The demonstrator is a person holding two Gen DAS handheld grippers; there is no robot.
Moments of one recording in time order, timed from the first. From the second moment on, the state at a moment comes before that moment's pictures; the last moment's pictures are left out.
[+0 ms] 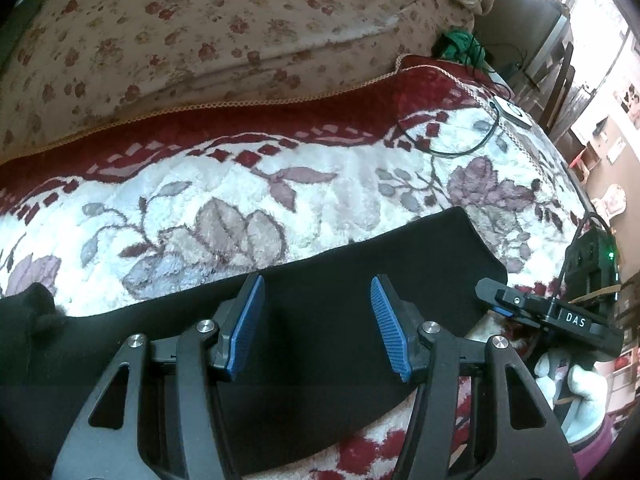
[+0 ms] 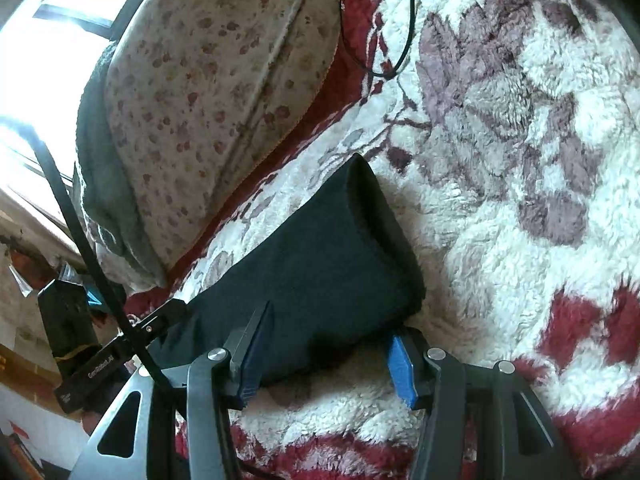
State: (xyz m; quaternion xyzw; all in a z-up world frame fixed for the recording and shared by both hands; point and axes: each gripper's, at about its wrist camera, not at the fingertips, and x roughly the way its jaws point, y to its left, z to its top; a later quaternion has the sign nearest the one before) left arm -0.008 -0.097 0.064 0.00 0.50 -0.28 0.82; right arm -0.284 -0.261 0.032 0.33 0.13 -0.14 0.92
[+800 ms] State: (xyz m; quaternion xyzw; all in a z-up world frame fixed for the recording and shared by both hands) left arm 0.026 -0.208 0.047 0.15 0.49 -0.46 0.73; right arm -0.294 -0.272 0.027 0.37 0.12 -0.10 0.91
